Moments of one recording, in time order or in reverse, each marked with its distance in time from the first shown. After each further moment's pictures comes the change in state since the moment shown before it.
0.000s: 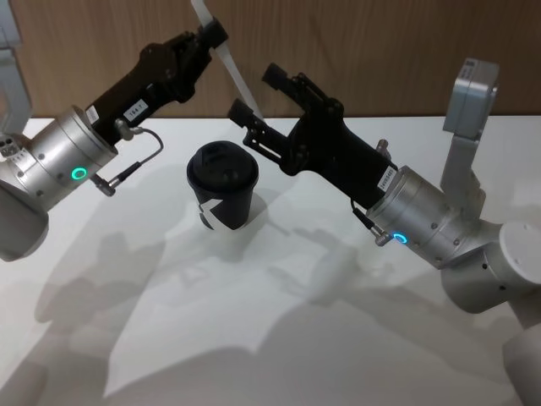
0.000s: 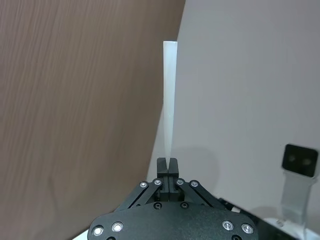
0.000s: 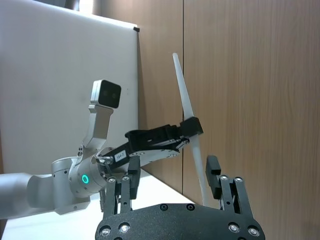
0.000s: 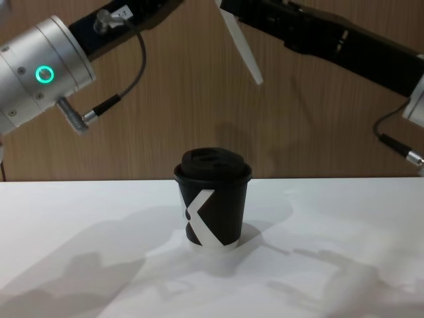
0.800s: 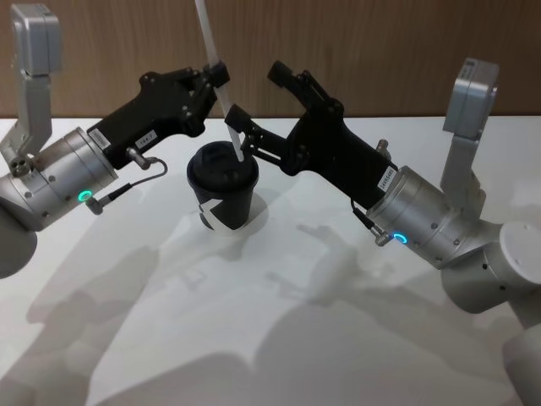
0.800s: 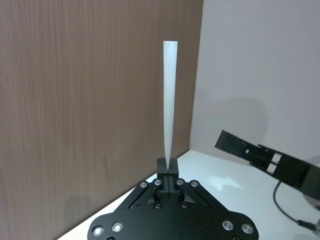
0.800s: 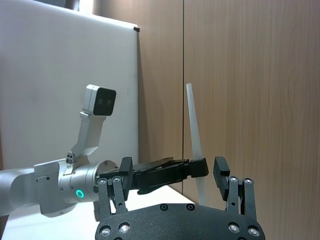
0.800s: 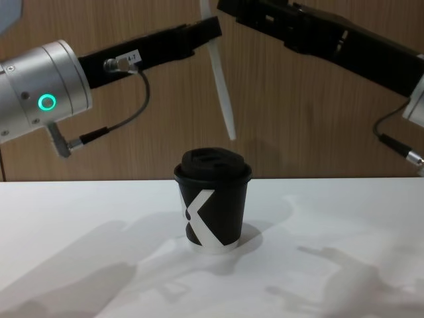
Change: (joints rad) left arm 0.049 0.076 0.041 -0.109 0.241 -0.024 0.224; right arm 0.000 0.000 0.000 0.000 0.000 0.000 0.000
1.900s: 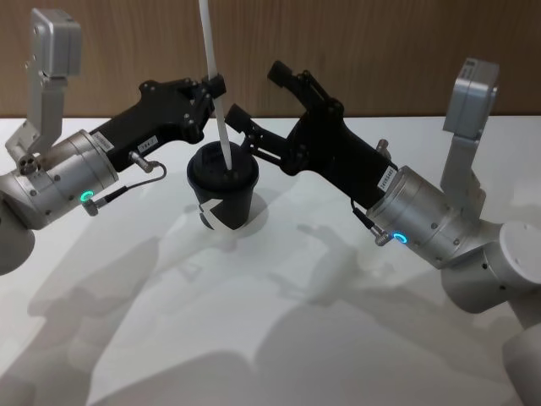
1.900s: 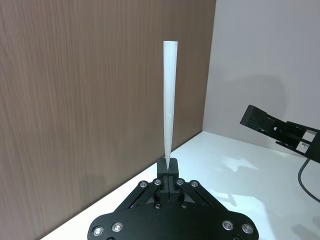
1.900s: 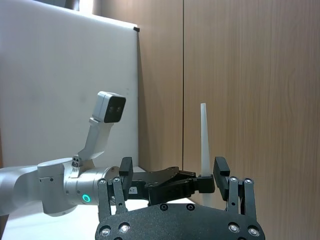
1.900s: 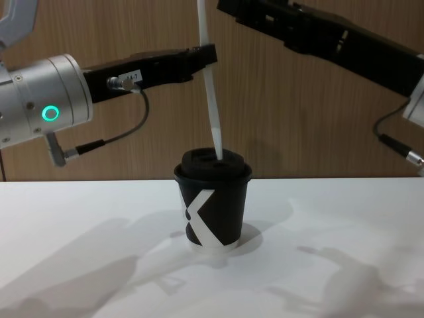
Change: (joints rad) left arm -0.015 -0.003 0.004 0.023 0.080 0.051 0.044; right arm 0.000 0.000 0.000 0.000 0.000 0.000 0.000
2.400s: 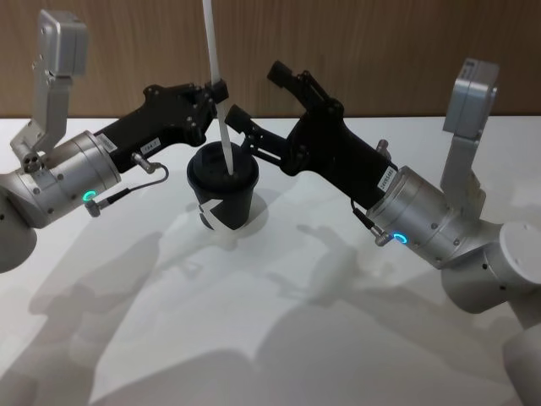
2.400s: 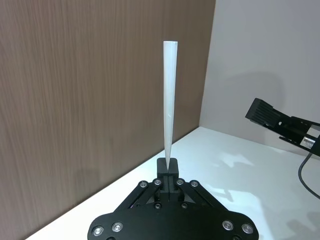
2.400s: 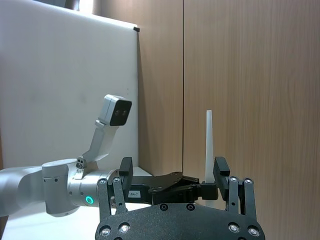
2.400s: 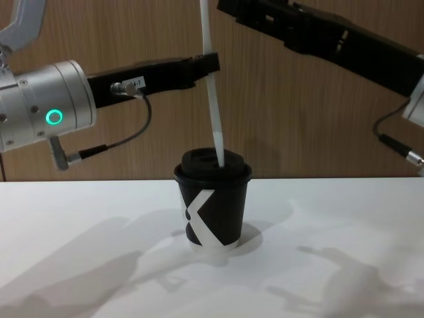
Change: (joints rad) left arm -0.012 -0.013 -0.003 0.028 -0.002 0.031 -0.024; right arm 0.000 0.000 0.000 0.000 0.000 0.000 0.000
